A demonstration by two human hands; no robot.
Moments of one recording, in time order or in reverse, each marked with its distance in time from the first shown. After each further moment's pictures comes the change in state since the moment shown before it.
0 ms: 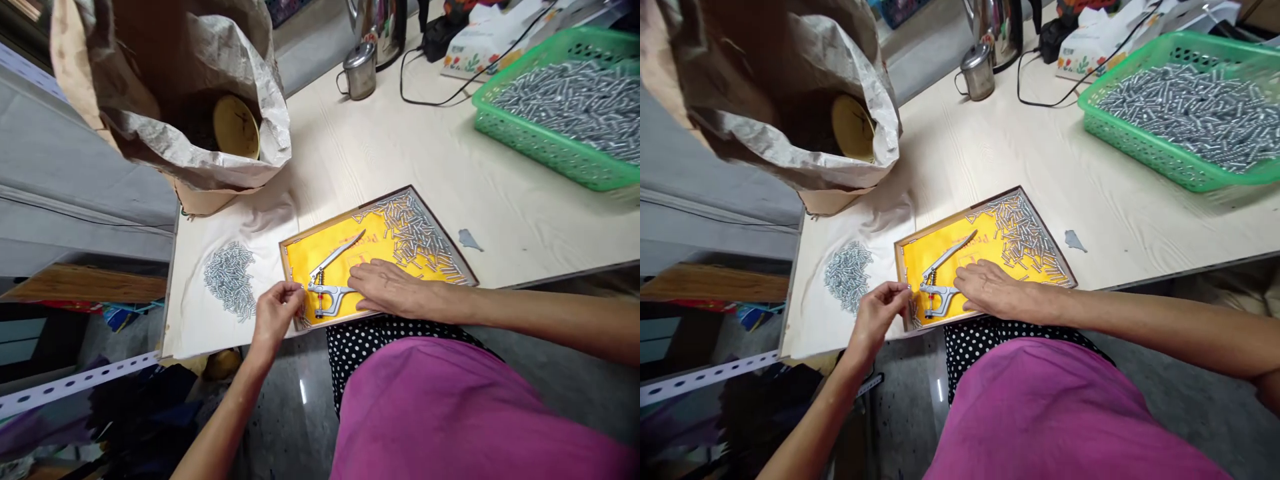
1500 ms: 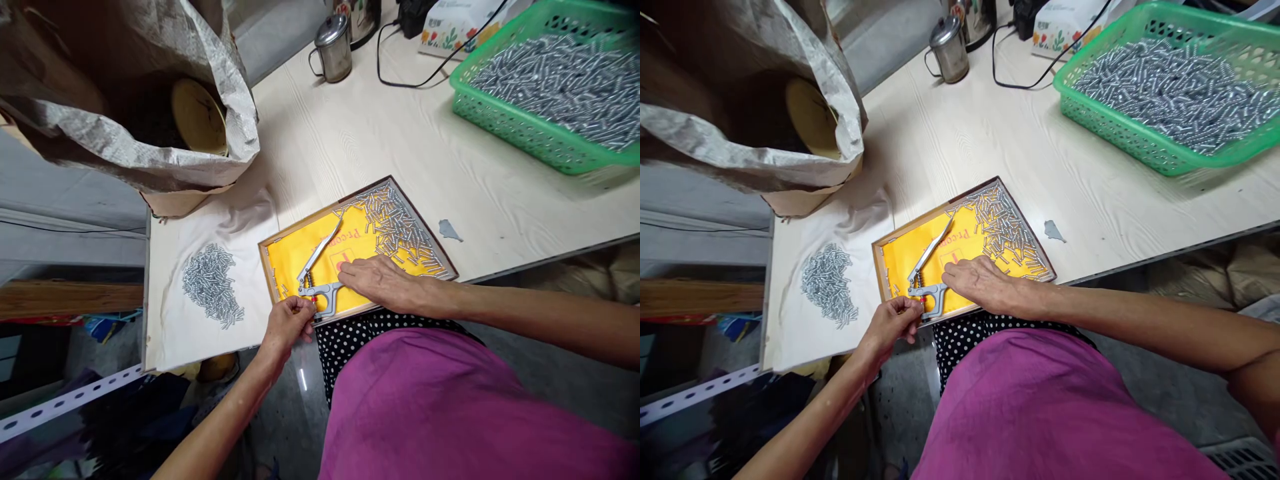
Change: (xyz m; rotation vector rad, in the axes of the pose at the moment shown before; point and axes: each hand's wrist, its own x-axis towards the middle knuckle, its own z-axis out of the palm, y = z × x) left_hand -0.015 0.005 0.046 -0.024 -0.237 -0.421; right_hand -0.017 0.009 0.001 0.058 -0.005 0.040
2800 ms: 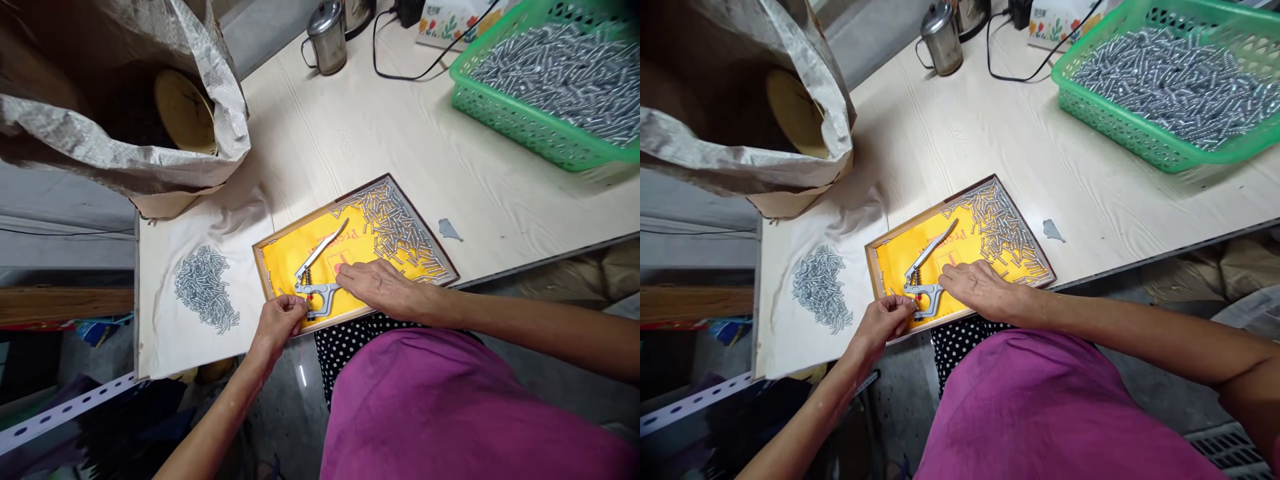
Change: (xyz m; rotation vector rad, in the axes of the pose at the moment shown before) left_hand 0.014 0.002 -0.010 0.109 0.003 0.053; right_hand 0.000 -0.008 -0.002 -0.034 -0.075 0.099
